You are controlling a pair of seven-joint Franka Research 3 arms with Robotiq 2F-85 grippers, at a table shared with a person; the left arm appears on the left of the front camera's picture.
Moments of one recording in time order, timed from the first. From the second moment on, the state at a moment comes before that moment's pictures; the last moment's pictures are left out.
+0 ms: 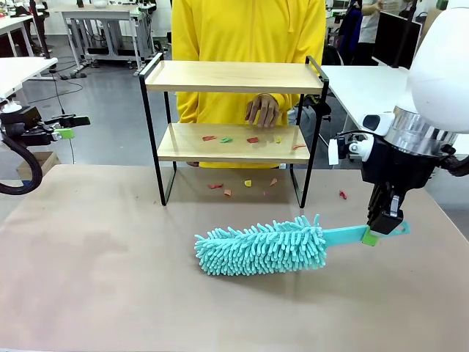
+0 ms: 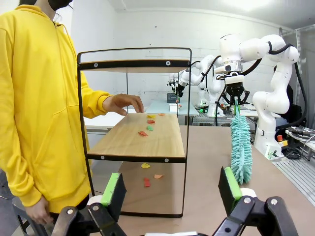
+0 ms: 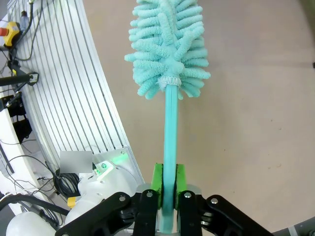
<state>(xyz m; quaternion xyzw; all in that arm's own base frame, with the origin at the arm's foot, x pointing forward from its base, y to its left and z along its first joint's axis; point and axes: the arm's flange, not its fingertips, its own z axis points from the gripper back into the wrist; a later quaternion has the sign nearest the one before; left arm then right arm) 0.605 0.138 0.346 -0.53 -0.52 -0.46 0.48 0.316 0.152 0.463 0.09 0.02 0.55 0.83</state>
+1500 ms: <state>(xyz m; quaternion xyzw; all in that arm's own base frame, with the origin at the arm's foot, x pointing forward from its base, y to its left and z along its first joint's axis) 0.605 0.138 0.346 -0.53 -0.52 -0.46 0.48 0.316 0.155 0.466 0.10 0.01 0.55 0.83</state>
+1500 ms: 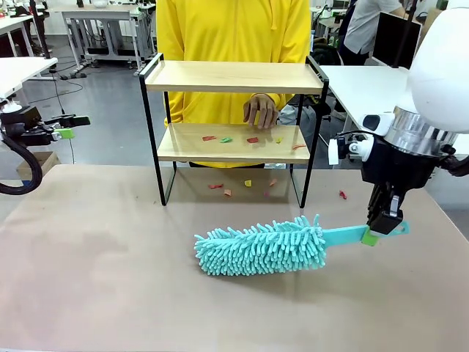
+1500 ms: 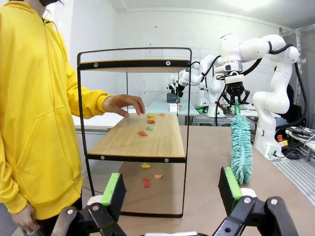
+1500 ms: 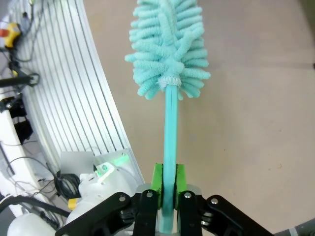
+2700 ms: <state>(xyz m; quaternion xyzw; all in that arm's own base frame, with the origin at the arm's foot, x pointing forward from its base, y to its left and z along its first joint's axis) 0.605 0.138 0.346 -0.53 -0.52 -0.46 0.48 0.302 0.307 0.569 0.22 -0.15 0.20 0.94</state>
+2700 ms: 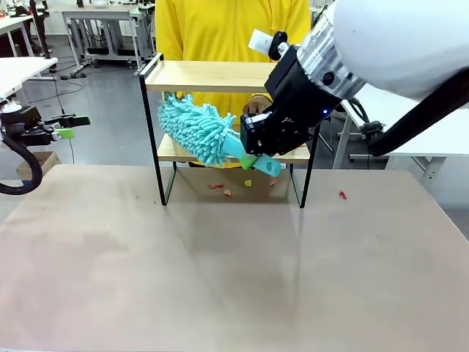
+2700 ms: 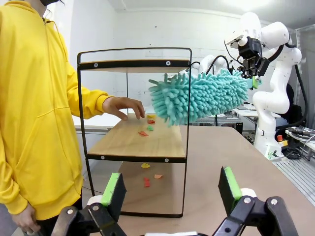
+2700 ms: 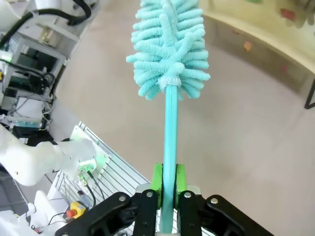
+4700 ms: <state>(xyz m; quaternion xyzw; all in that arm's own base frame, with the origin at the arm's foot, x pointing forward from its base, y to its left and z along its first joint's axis) 0.605 0.138 0.346 -0.53 -0.52 -0.46 0.48 0.414 0.519 0.501 0.10 -0.19 0.01 0.98</state>
